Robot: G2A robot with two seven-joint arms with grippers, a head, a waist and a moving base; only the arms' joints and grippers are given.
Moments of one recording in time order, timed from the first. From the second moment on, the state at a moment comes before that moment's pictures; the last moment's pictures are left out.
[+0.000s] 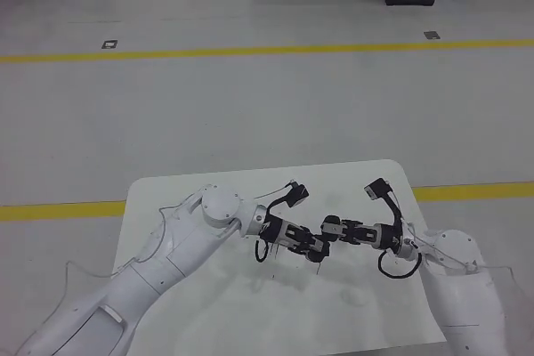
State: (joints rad) left arm 0.75 -1.36 -0.63 -1.21 -0.40 -0.07 -1.20; right arm -1.46 -1.14 1.62 -1.65 0.20 -0.34 1.31
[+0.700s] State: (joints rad) left arm 0.74 -1.36 -0.61 -1.21 -0.39 -0.05 -1.20; right arm -1.47 -1.14 1.61 -1.68 0.15 -0.34 1.32
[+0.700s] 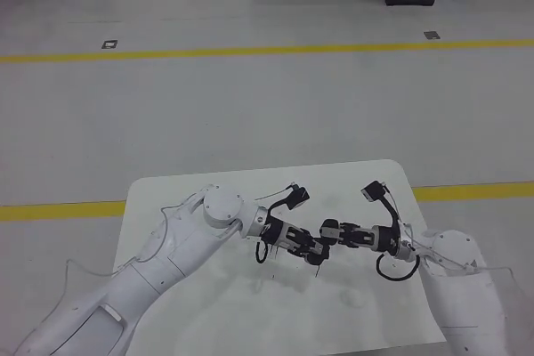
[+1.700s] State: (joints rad) left arm 0.72 -1.36 -0.58 -1.20 -0.39 -0.02 -1.19; right arm -1.48 -1.13 1.60 -1.69 0.13 -0.34 1.31
